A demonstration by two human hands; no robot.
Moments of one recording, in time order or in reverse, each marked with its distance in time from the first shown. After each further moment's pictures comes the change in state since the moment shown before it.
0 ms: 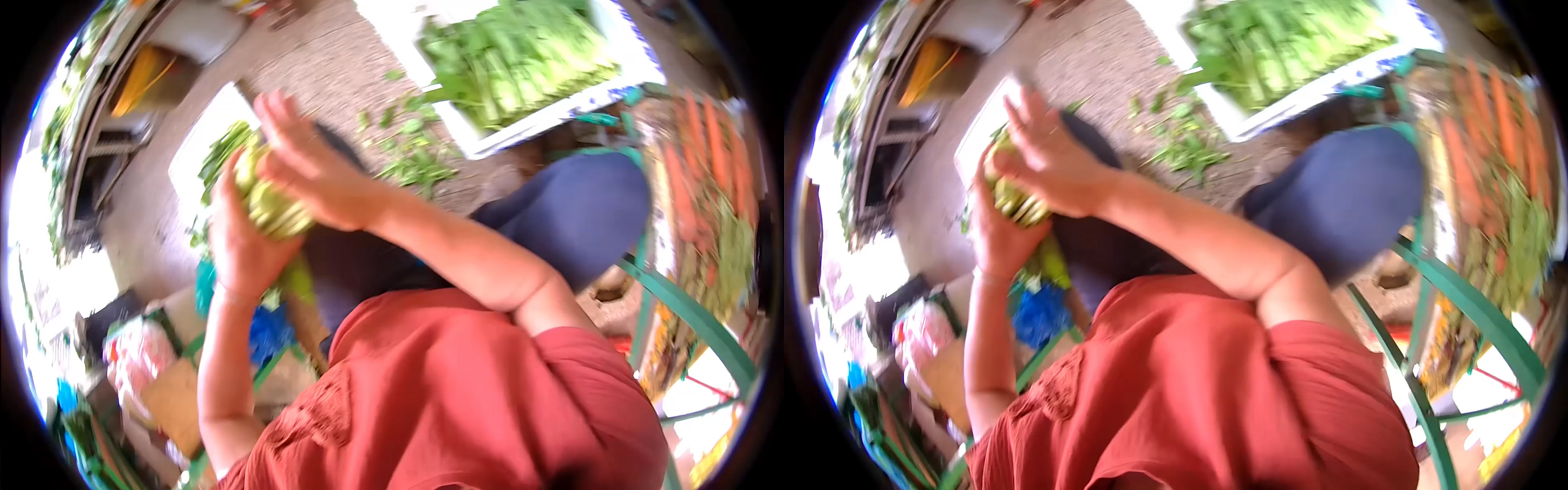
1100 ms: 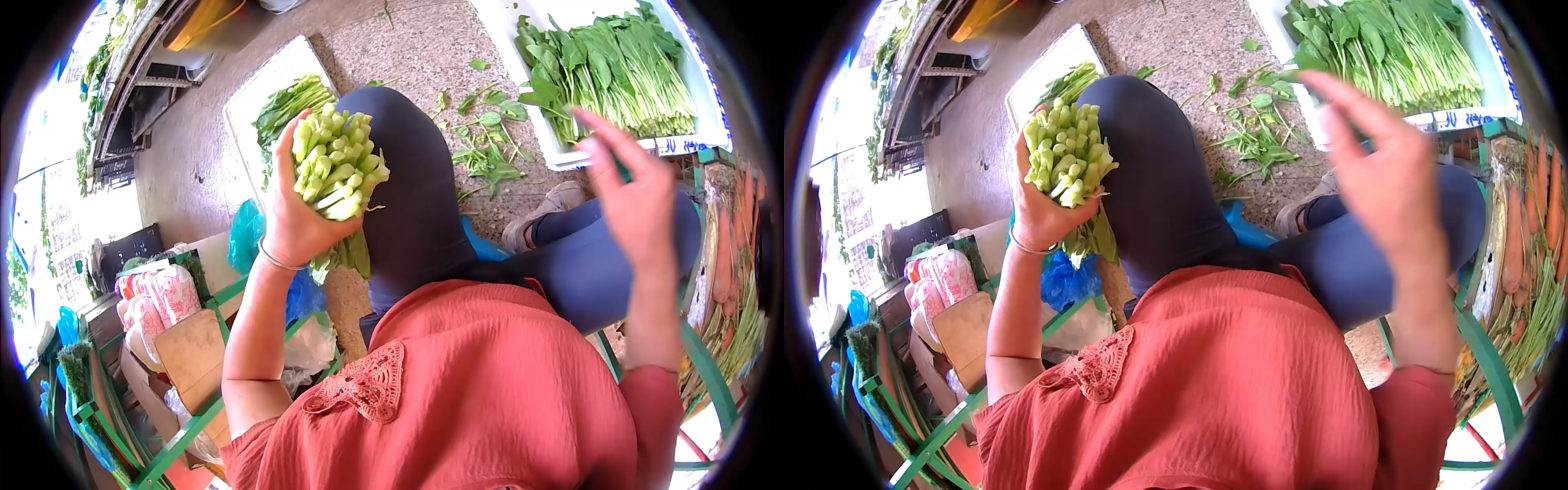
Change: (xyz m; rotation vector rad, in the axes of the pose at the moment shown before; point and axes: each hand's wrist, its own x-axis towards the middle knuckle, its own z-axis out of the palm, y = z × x) left_hand -0.011 -0.036 -0.015 -0.408 -0.036 -0.112; right_hand -0.077 -0.073 -0.116 -0.695 0.253 0.218
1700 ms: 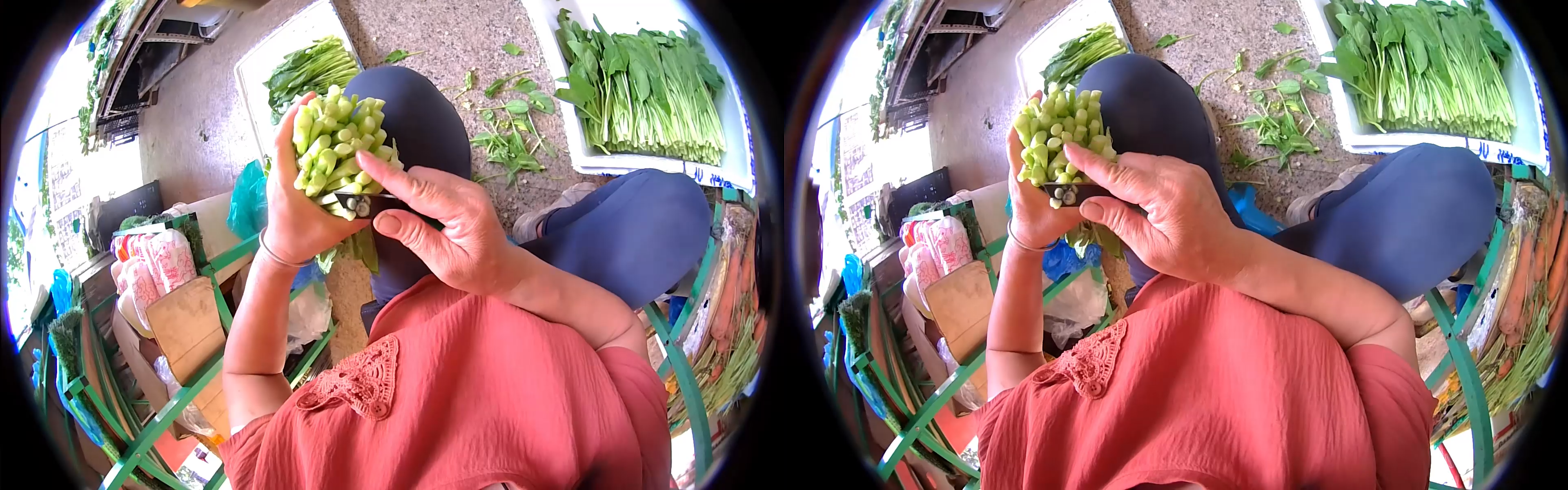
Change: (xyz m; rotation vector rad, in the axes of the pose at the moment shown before) left_hand -0.016 -0.007 -0.005 -0.059 0.074 -0.014; right_hand -0.007 -0.066 0.144 0.768 -0.321 -0.263
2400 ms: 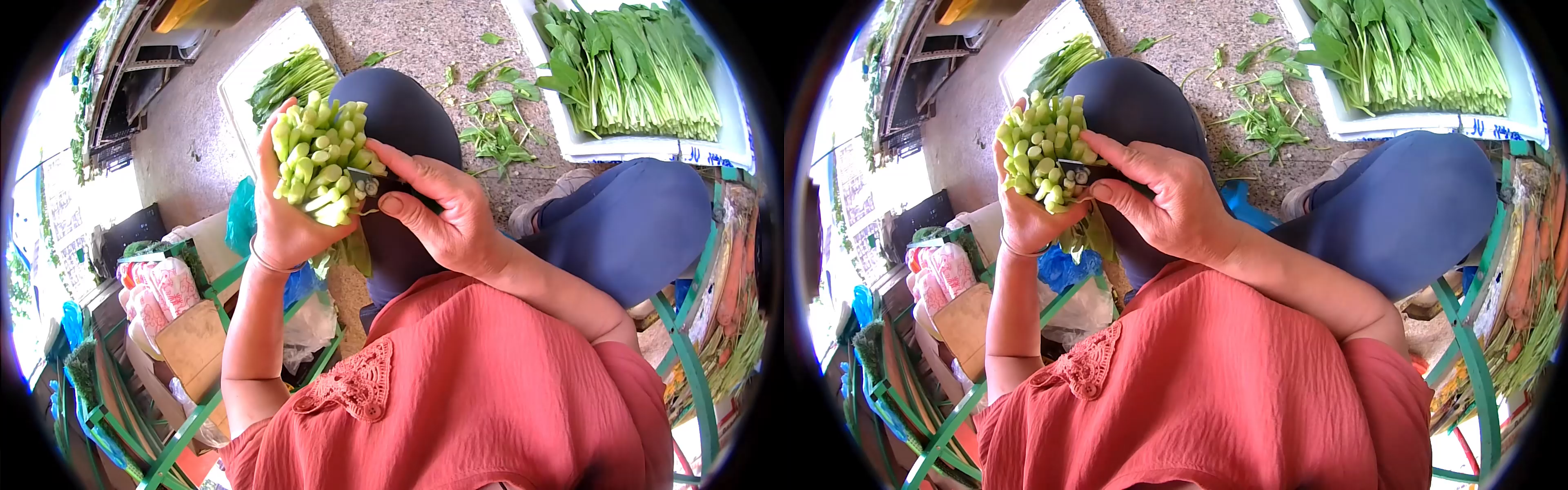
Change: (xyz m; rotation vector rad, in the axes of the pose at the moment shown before) left_hand 0.018 -0.006 0.010 0.042 -0.090 -0.017; right_hand -0.002 0.031 -0.006 0.072 0.276 -0.019
